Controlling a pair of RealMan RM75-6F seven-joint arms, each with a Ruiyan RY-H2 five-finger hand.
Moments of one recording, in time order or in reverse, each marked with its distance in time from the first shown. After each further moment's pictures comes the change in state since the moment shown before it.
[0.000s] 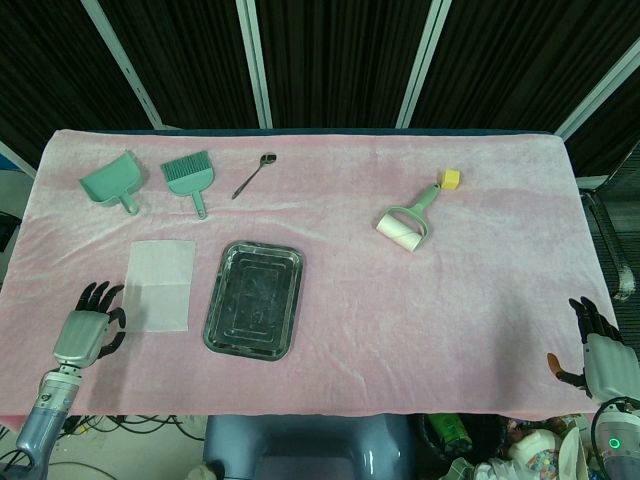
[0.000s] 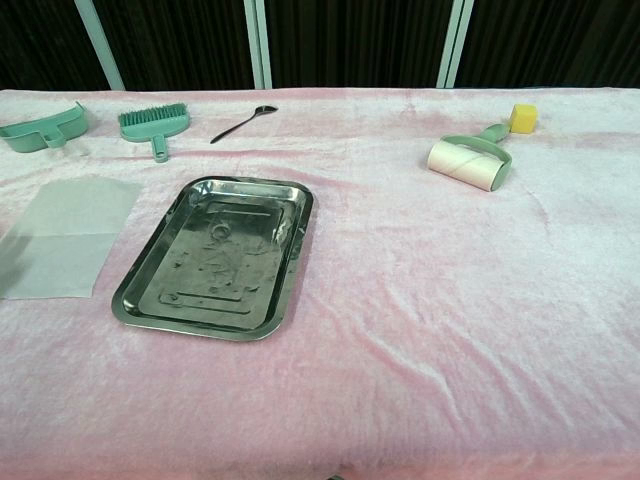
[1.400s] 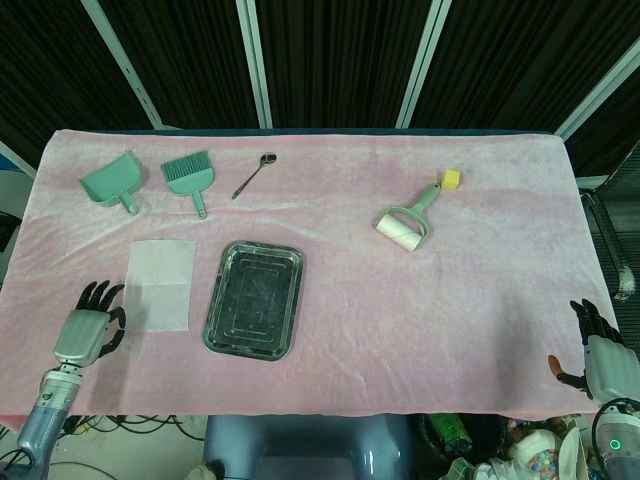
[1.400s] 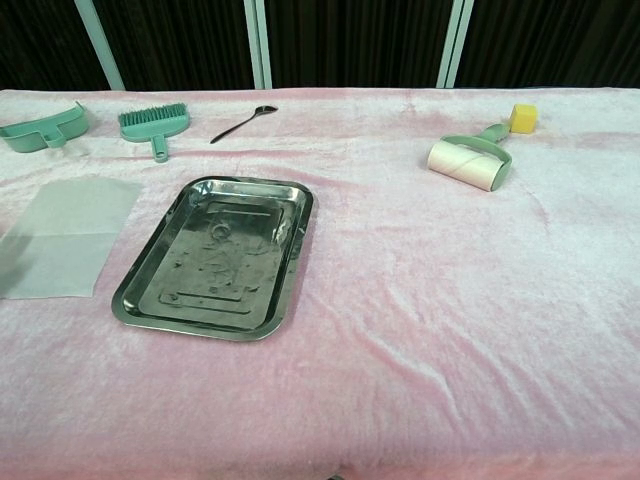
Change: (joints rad) left arm -0.005 0.003 -0.003 -0.012 -0.003 -0.004 0.021; right arm 0.001 0.006 -0.004 -0.010 0.019 -0.009 -0.009
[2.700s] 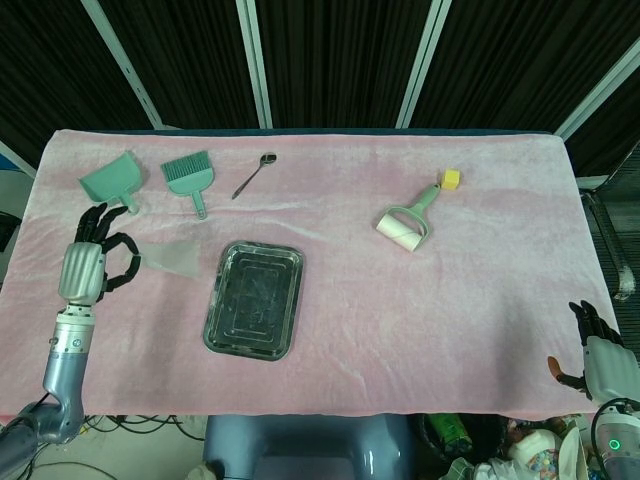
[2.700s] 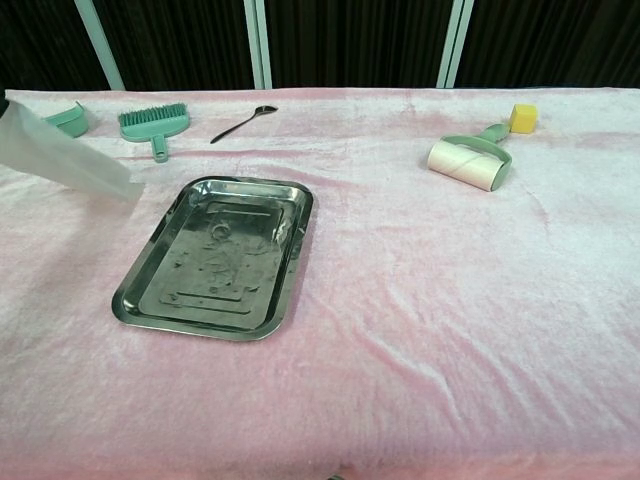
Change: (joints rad) left arm -0.194 0.159 -0.279 -0.437 -0.089 0.079 -0.068; right arm 0.004 0.002 -0.005 -0.005 0.009 -0.007 -0.011
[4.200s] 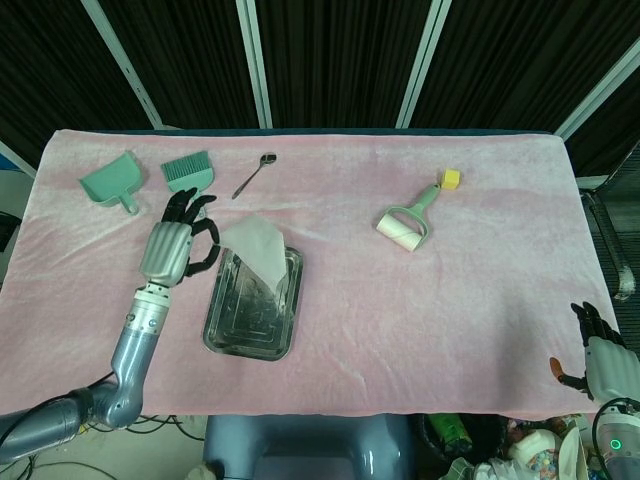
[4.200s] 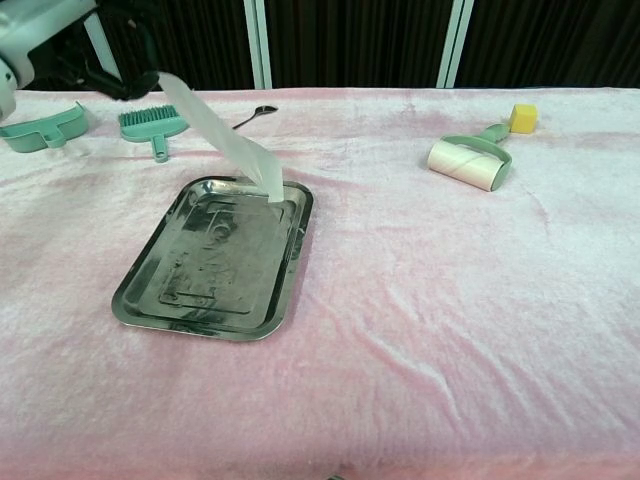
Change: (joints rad) left arm -0.178 0.046 -0.019 -0.499 -0.259 -0.147 0.492; right arm 0.004 0.008 -0.001 -0.007 0.022 -0.007 -0.008
